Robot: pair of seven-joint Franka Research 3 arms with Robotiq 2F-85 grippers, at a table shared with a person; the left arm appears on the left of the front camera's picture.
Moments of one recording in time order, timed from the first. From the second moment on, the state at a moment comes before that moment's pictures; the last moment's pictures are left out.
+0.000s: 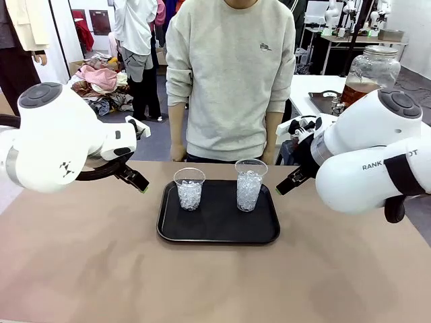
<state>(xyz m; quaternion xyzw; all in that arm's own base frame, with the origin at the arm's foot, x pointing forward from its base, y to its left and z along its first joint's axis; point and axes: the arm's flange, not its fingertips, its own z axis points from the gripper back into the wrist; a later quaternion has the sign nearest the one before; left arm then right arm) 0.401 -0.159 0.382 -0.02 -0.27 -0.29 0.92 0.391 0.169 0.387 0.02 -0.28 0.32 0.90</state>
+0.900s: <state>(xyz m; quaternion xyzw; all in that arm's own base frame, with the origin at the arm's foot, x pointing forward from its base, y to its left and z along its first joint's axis) 0.400 -0.174 0.456 -0.13 -0.28 -0.29 0.91 0.384 0.148 0.474 0.14 -0.28 0.29 0.90</state>
